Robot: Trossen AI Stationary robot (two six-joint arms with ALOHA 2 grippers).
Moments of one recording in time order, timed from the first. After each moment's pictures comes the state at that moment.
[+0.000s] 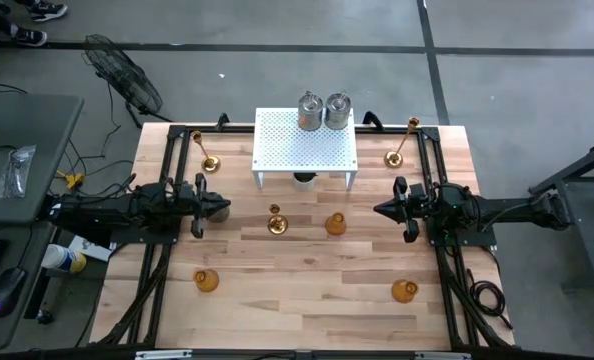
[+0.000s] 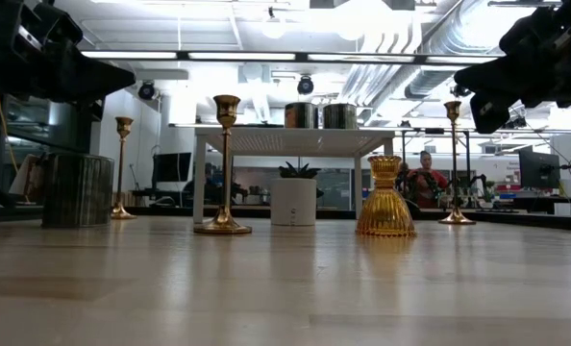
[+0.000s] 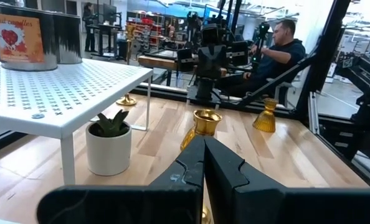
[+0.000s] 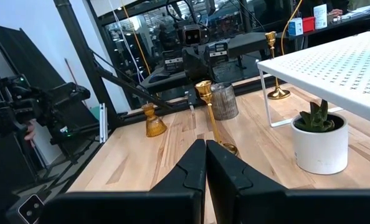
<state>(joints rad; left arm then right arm) -0.02 0.01 0.01 0.04 -0.12 -0.13 -0.05 0.24 0.01 0.25 -0.08 0.29</state>
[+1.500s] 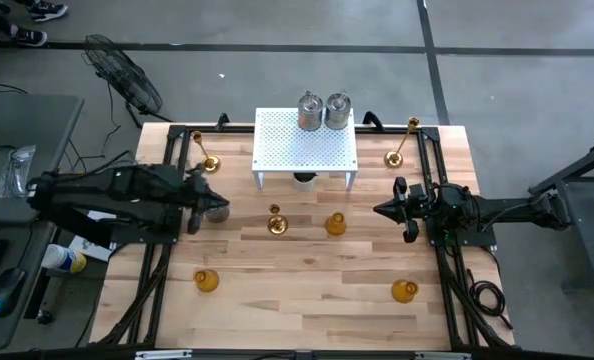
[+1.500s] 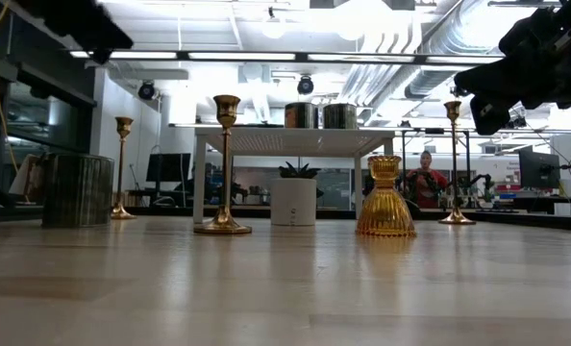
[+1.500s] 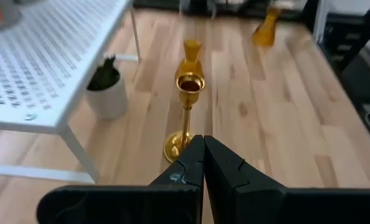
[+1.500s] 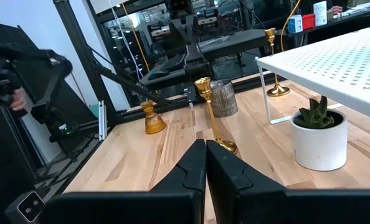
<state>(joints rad) -0.02 0.57 0.69 -0.58 -0.06 -0.10 -0.05 0.24 0.01 0.24 -0.08 0.29</state>
